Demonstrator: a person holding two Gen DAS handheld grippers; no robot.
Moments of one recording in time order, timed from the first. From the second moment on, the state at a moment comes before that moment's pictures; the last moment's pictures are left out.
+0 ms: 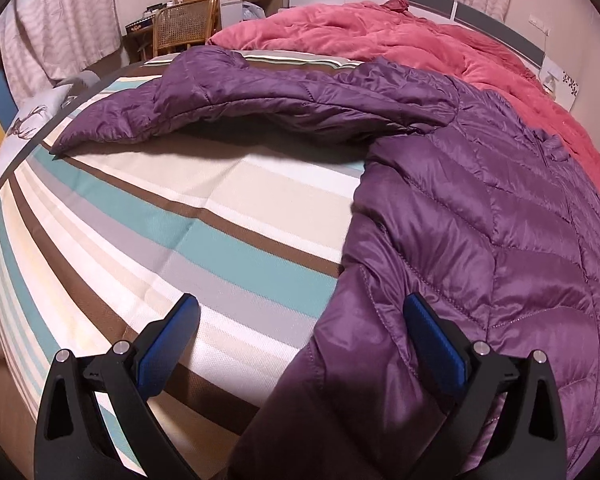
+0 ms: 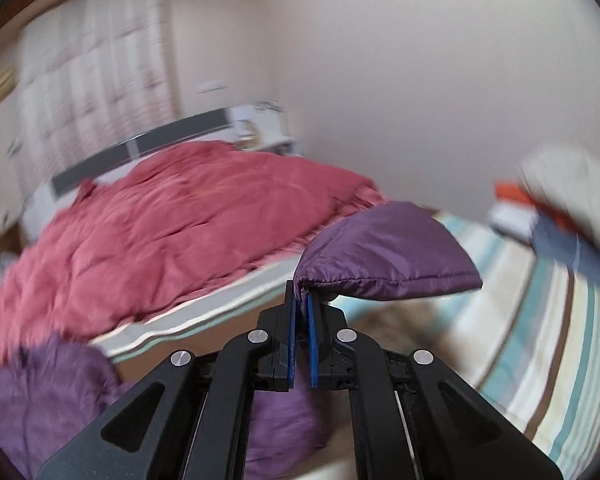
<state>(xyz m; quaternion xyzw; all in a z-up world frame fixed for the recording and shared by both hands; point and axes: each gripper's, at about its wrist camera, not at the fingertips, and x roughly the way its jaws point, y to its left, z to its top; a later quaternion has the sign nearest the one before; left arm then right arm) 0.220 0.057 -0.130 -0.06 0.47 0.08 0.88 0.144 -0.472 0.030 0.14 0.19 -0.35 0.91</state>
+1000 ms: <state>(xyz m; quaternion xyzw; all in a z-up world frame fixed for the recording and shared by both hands) 0.218 0.056 -0.132 -0.06 0.46 0.08 0.88 0.208 -0.111 -0.049 -0.38 0.21 0.00 0.90</state>
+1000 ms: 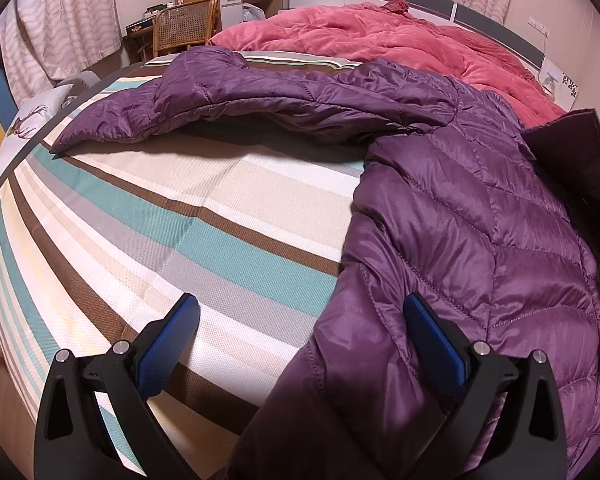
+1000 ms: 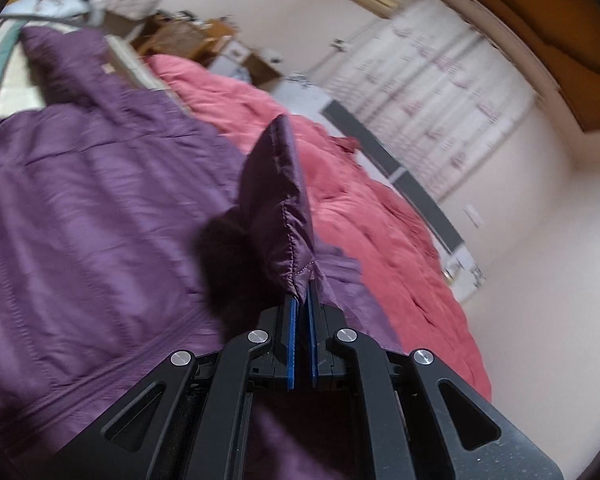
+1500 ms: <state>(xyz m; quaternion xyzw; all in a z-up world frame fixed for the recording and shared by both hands) 0.219 0.035 -0.069 -0.08 0.40 0.02 0.91 0.188 -0.085 -0.073 -0.42 0.25 0.15 0.86</state>
